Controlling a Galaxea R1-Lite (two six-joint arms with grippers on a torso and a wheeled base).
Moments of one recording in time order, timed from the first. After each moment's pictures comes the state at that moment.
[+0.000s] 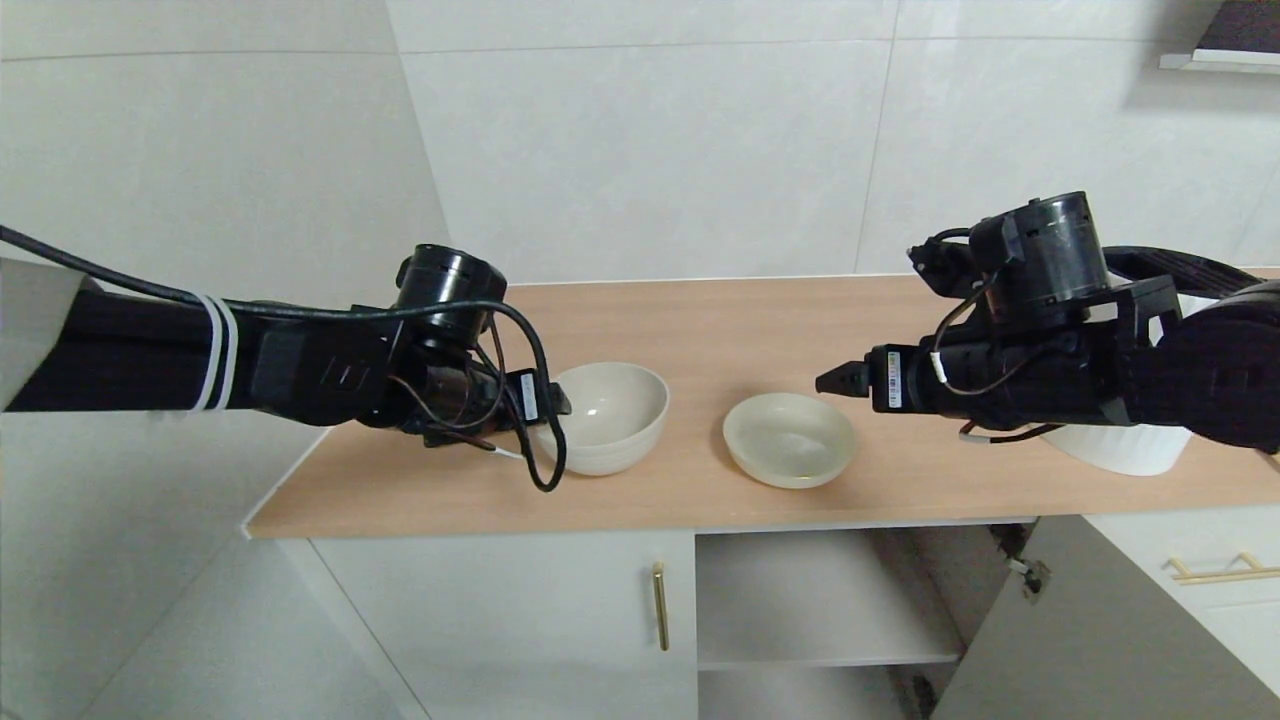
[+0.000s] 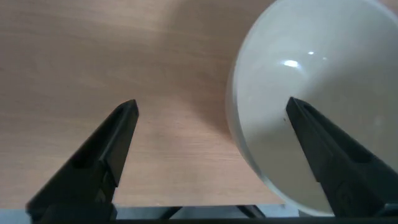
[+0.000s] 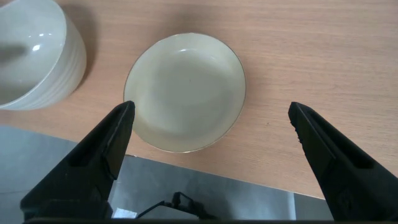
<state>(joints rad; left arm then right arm) -0.35 1.96 -1.37 0.15 0.17 -0.44 0.49 1.77 -1.25 0.00 -0.13 0.29</state>
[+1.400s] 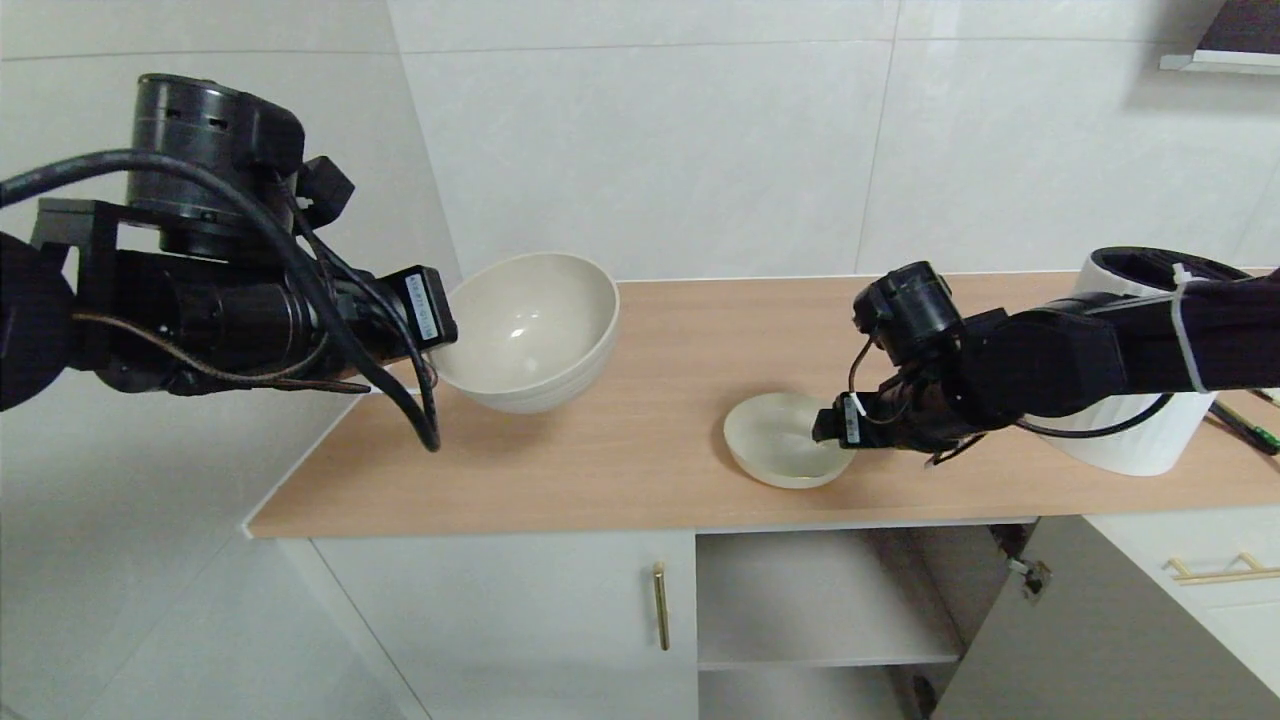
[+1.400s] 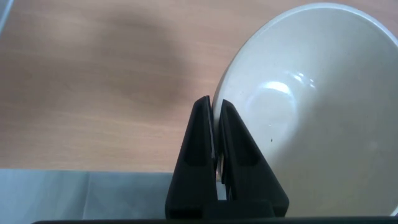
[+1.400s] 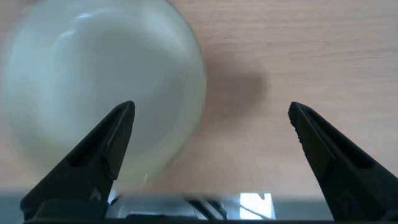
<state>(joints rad) -0.36 1.61 -1.29 0.15 0.18 -0.46 0.49 2.02 -1.49 0.28 -0.32 0.37</state>
